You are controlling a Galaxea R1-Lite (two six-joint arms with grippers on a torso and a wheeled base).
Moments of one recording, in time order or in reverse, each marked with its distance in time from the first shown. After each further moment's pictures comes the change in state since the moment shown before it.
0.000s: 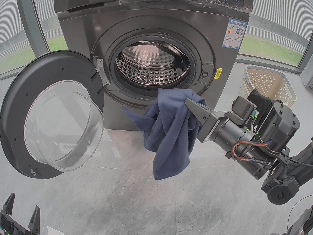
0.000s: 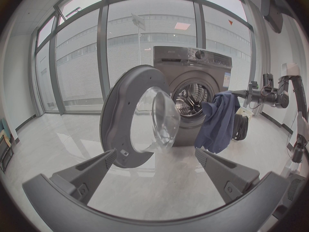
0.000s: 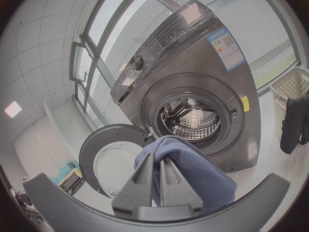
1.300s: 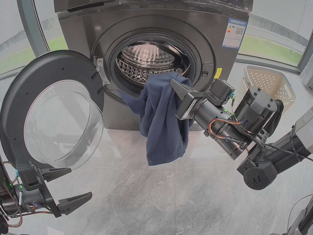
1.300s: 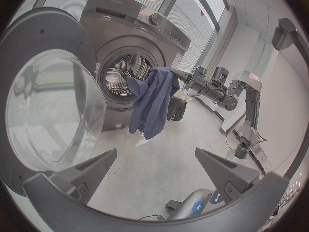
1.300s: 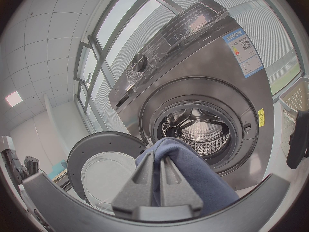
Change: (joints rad) left arm -0.268 1.030 -0.144 -0.590 -0.454 -0.019; right arm -0.027 0.162 -0.265 0.002 0.013 -0.083
